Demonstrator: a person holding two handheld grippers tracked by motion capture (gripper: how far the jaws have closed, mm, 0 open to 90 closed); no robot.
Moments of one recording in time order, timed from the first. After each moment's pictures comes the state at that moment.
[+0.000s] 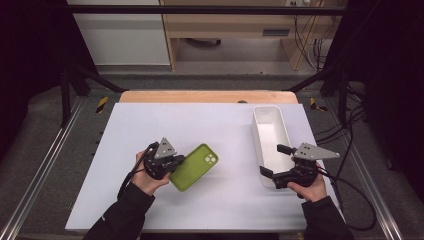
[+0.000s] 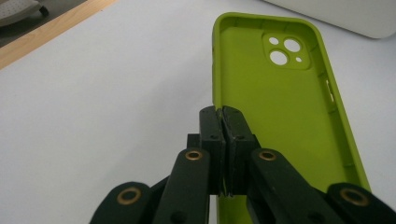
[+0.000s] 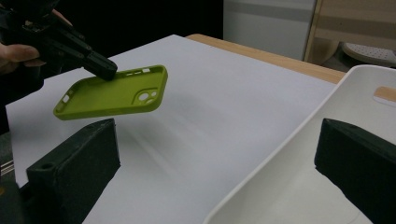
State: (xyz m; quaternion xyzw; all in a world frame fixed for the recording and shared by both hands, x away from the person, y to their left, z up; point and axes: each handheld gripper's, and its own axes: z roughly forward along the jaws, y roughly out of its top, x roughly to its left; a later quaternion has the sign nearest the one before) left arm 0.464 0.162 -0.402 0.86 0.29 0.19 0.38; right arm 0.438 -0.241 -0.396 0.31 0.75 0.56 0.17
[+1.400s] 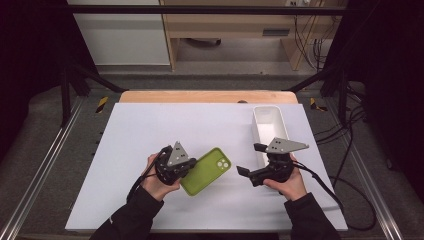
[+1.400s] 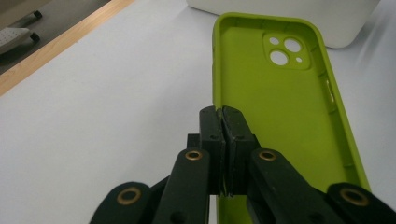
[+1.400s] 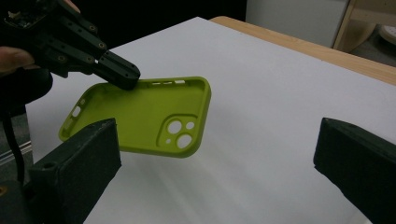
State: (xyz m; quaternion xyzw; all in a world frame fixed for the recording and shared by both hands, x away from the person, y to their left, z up) left arm 0.448 0.131 -0.393 0.87 0.25 0.20 0.39; right arm 0.451 -0.183 -0.388 0.30 0.78 0.53 0.13
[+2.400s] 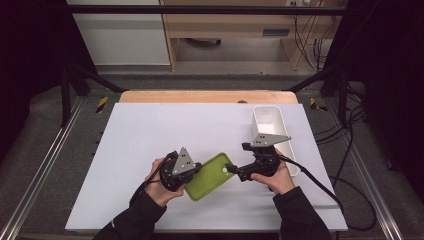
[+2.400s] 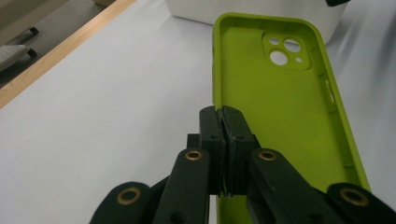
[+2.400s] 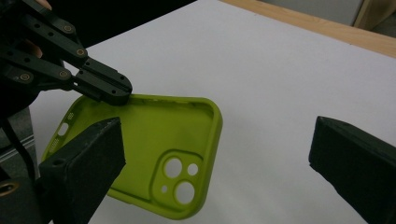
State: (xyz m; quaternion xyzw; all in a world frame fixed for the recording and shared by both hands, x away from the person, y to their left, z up) left arm 0.433 0.119 -0.391 0.87 0.21 0.21 0.38; right arm 0.469 -0.154 -0.390 0.30 0.81 0.50 0.10
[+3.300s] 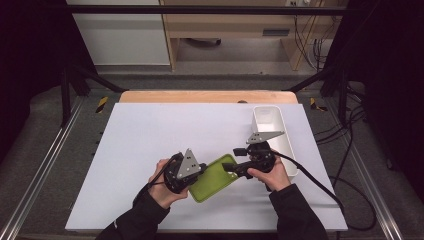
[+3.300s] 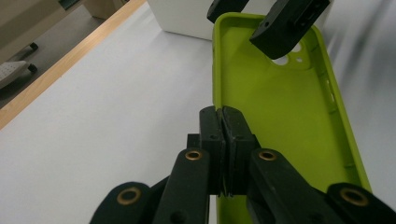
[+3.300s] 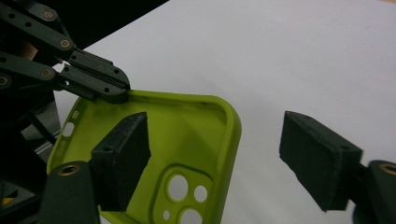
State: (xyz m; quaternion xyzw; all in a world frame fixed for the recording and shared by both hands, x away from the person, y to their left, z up) left arm 0.425 0.108 -0.384 0.87 0.19 0.22 0.39; right arm 0.482 -0.149 -0.396 0.32 0.82 0.48 0.02
